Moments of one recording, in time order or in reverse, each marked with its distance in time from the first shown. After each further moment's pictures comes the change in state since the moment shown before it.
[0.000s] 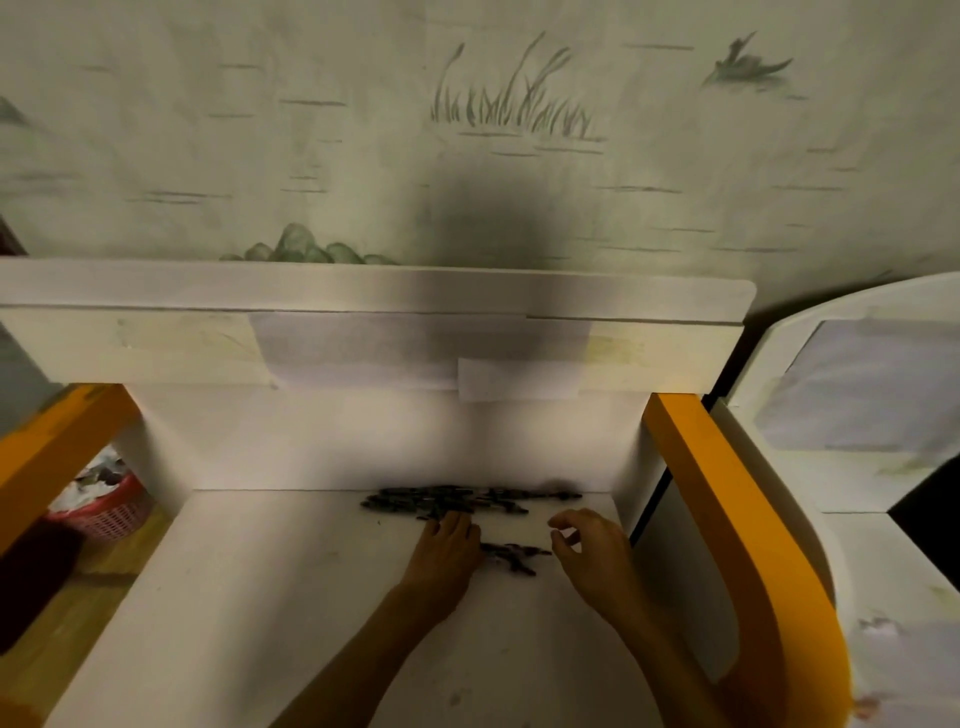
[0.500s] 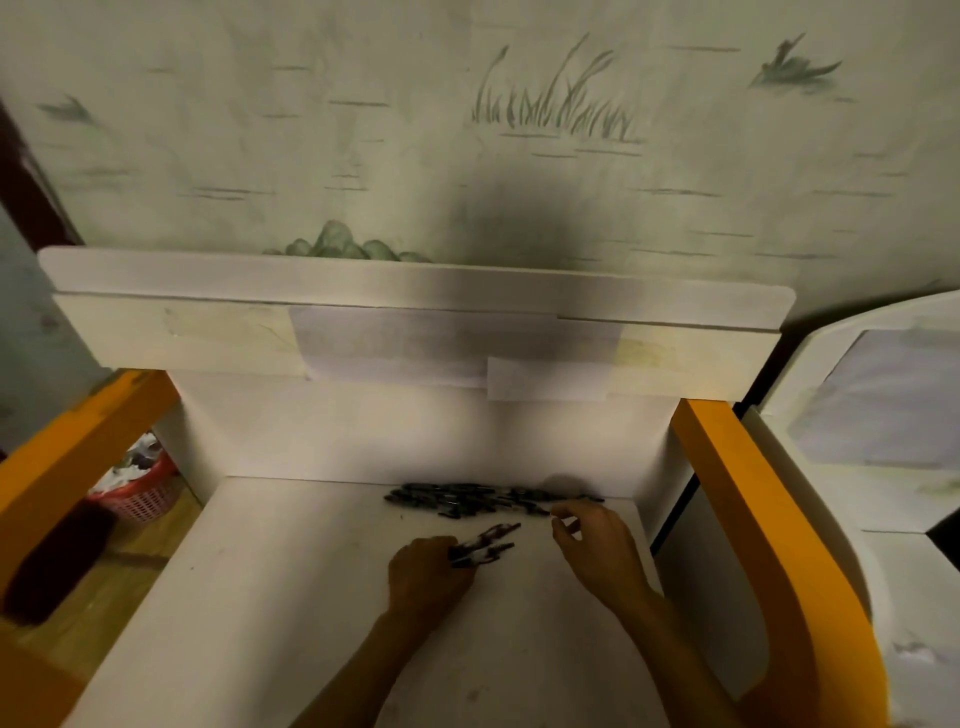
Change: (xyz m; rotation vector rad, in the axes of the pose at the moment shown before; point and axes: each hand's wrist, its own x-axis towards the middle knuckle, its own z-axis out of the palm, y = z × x) left_hand -0.033 -0.016 0.010 -0.574 0.183 -0.464; right_hand 0.015 -0.019 0.010 -0.005 -0.012 -0.054
